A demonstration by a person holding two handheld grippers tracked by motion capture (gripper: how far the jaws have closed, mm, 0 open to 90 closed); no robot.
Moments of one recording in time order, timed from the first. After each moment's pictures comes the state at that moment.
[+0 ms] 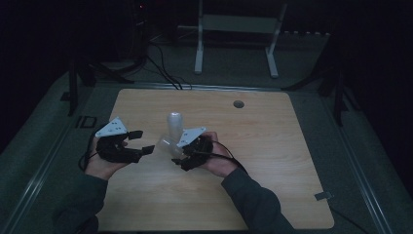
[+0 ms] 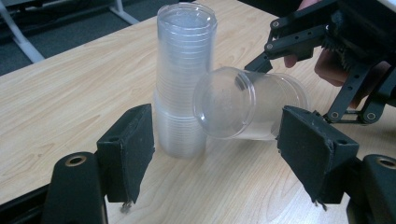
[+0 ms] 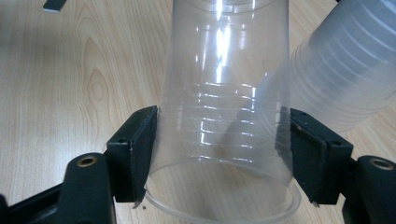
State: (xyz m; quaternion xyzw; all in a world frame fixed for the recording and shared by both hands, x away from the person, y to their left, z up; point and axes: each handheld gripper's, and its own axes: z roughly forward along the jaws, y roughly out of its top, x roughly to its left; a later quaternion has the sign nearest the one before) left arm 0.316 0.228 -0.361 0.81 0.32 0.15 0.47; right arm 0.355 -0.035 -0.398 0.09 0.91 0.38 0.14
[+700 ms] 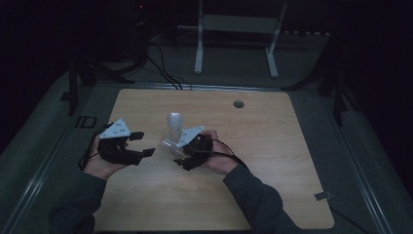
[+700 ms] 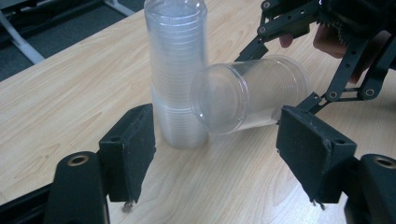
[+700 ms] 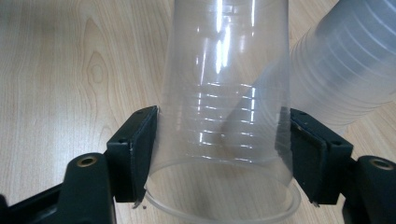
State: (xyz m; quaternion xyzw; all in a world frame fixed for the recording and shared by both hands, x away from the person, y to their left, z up) left arm 0.314 0.223 -0.359 0.84 0.29 0.16 0.44; right arm 0.359 -0.035 -0.396 0.08 0.92 0.35 0.14
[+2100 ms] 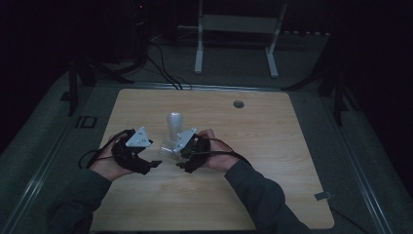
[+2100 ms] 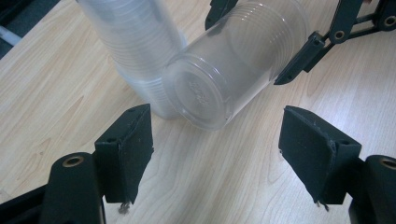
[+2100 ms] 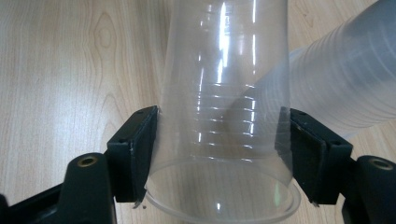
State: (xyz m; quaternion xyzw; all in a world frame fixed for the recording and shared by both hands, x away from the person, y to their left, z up) left arm 0.314 0.189 -0.366 0.91 0.22 0.17 0.32; right arm 0.357 -0.028 -0.395 0.02 0.95 0.29 0.14
